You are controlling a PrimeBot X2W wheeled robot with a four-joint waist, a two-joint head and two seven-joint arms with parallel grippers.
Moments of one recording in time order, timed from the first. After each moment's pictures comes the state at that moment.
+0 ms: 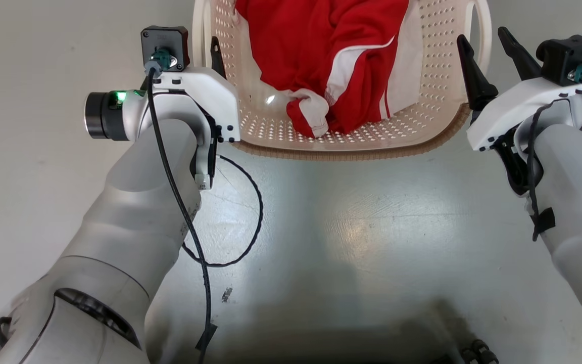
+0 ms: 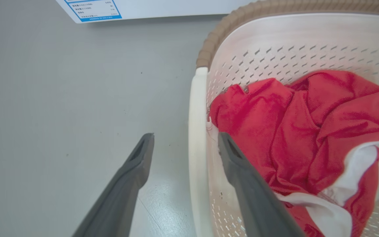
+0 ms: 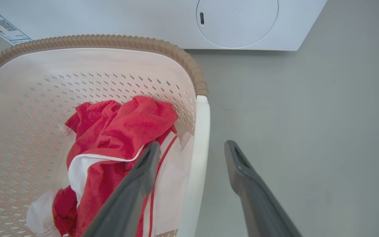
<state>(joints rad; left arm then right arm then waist) -1.15 0.03 -0.81 1.15 -0.82 0.28 -0.26 -1.01 -0.25 0.45 1.01 0.52 0.13 -0.25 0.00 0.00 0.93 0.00</state>
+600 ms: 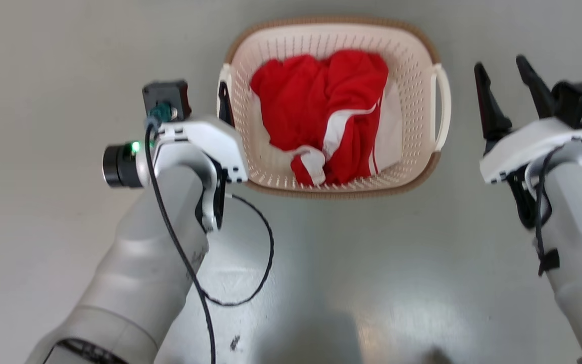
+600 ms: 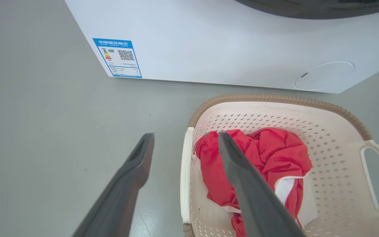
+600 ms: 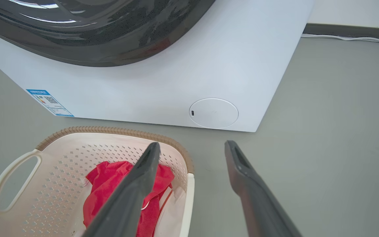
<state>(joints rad) -0.96 0.03 -0.62 0.99 -0.72 0.28 -0.26 -0.82 -0.24 0.19 0.81 0.30 0.13 -0.25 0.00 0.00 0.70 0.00</state>
